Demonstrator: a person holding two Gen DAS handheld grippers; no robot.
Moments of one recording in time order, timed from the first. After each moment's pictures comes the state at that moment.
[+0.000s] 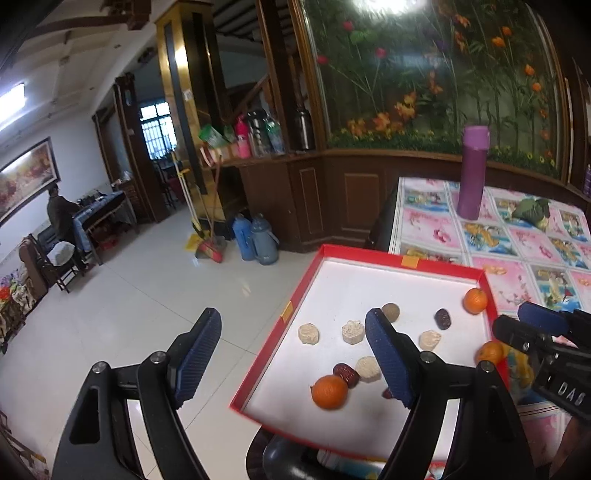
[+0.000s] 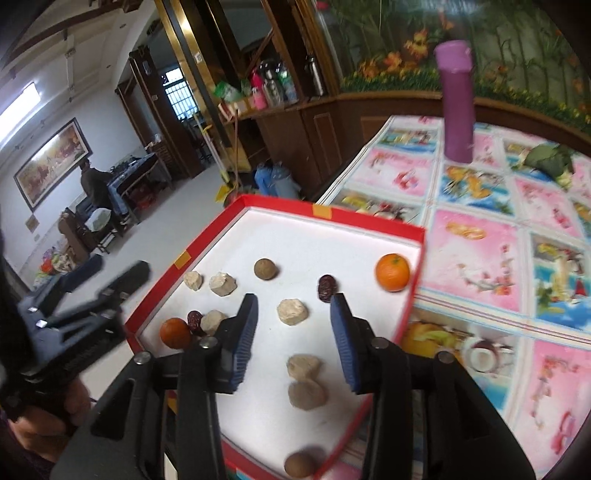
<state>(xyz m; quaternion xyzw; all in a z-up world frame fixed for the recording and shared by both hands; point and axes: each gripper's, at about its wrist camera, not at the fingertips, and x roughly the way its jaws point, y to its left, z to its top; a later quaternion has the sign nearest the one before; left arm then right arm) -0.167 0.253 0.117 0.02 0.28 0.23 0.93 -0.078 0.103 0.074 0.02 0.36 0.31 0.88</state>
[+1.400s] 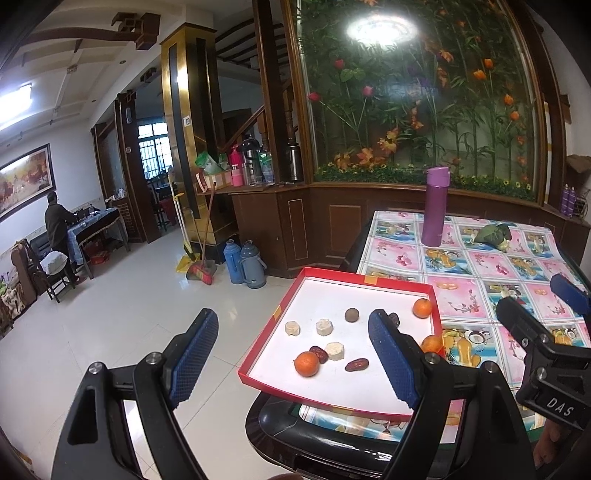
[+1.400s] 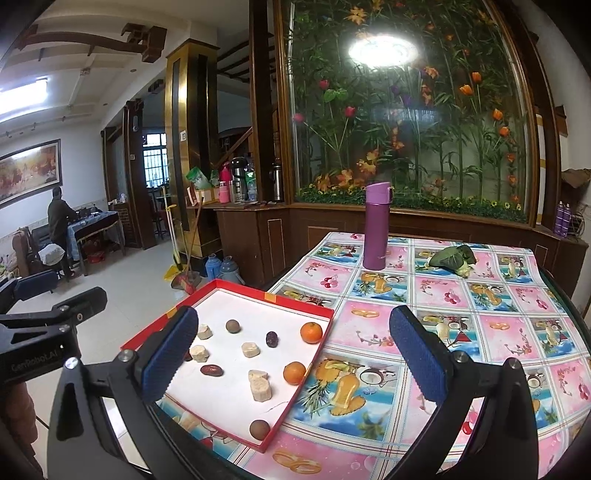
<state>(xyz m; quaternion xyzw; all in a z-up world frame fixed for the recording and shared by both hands) -0.244 0.218 0.152 0.01 0.23 0.20 0.95 -0.198 0.044 0.139 -0.01 0.17 0.21 0.96</state>
